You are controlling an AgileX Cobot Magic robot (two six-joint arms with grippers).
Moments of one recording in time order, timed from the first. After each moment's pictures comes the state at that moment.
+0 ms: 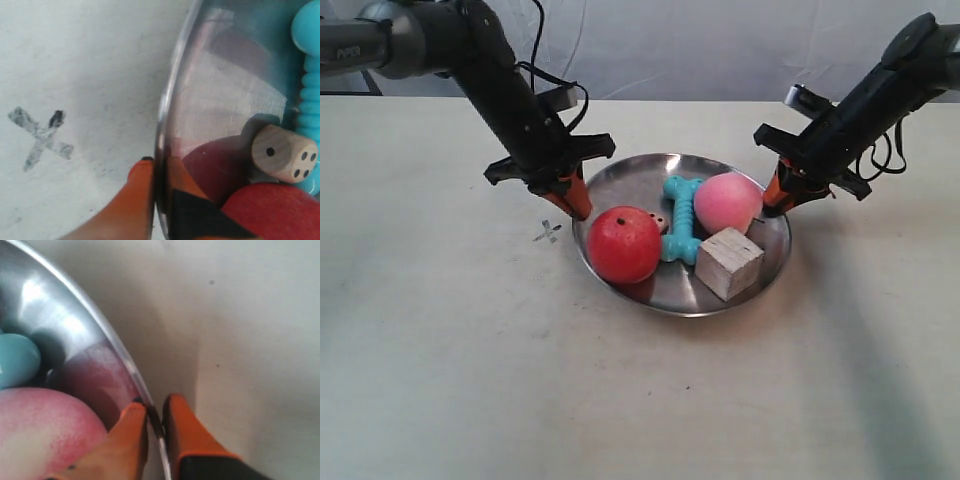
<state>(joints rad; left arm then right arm) -0.33 2.27 -1.82 -0.54 1.21 0.13 -0.10 2.33 -1.74 0.63 1.22 -0.26</state>
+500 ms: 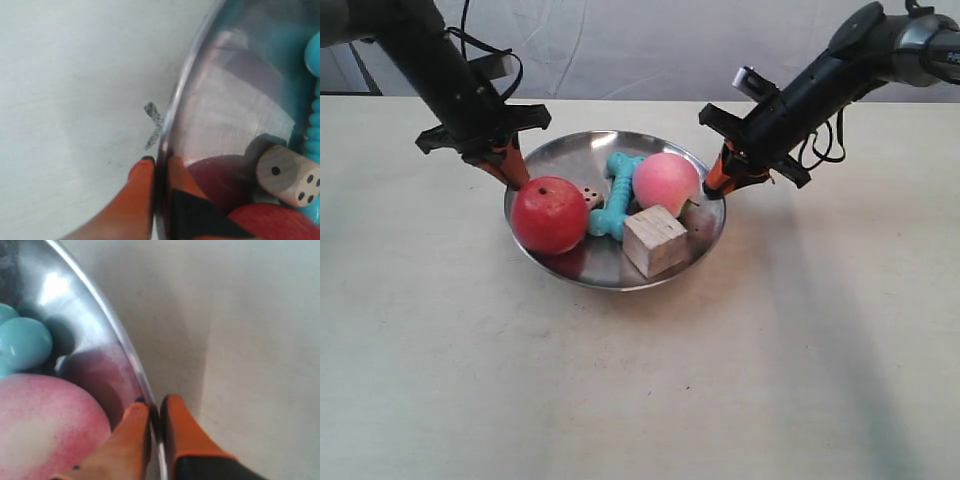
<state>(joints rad) -0.19 2.21 -1.81 -0.44 1.22 0.15 0.02 2.36 -1.84 0.74 1.21 -0.20</state>
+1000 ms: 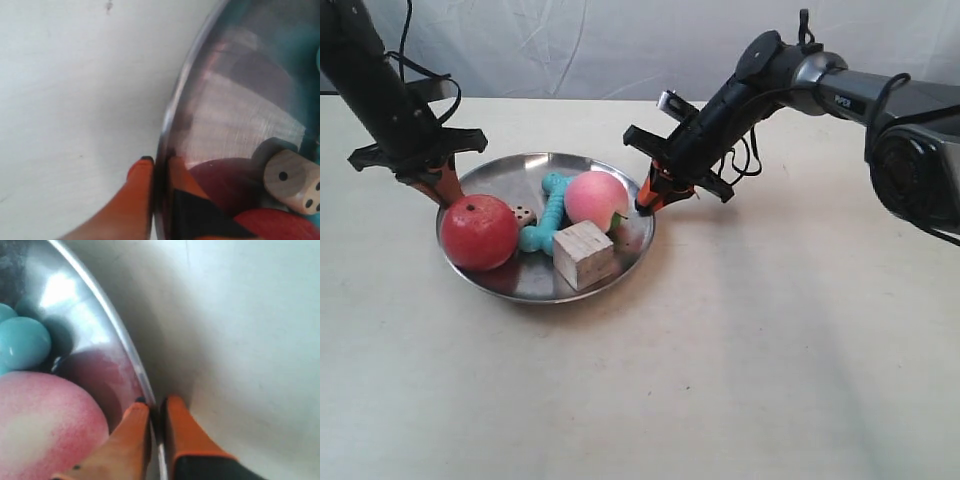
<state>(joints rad) -0.06 2.21 -1.73 -0.33 1.21 0.20 0.18 2.59 -2.14 0.75 1.23 -0.06</state>
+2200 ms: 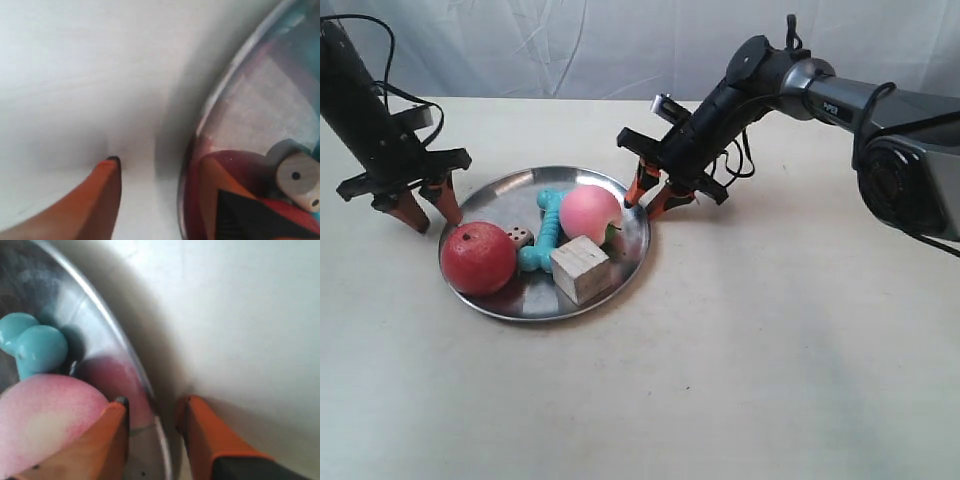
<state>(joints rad) 0.02 2.29 -1.72 -0.37 1.22 0.19 0.17 2.62 -2.19 0.73 1.23 -0.01</state>
